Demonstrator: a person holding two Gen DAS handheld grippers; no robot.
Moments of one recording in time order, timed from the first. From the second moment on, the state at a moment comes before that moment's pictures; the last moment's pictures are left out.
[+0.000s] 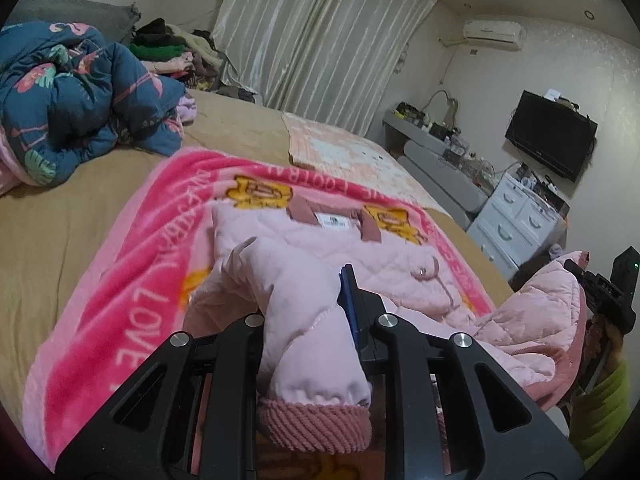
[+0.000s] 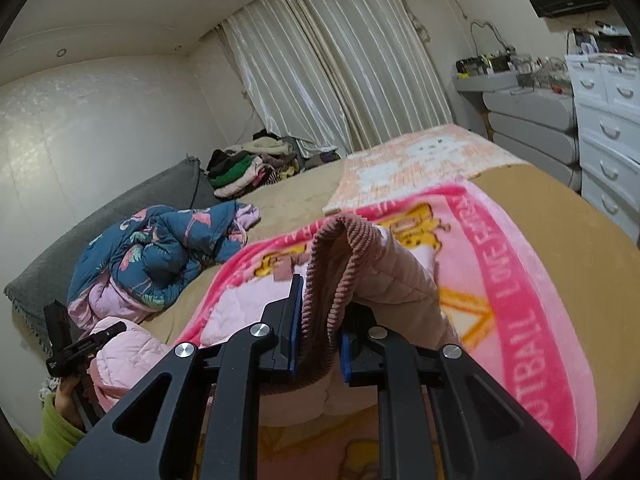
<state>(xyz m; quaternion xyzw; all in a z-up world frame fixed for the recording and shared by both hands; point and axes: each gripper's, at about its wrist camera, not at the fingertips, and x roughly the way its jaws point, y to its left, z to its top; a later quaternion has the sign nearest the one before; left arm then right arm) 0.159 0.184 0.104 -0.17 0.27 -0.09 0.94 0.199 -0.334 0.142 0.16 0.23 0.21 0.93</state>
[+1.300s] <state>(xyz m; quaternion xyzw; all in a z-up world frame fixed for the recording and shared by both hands) 0.298 0.202 0.074 -0.14 0.32 0.00 0.94 0.390 -0.320 0.100 0.19 0.29 0.13 0.93</state>
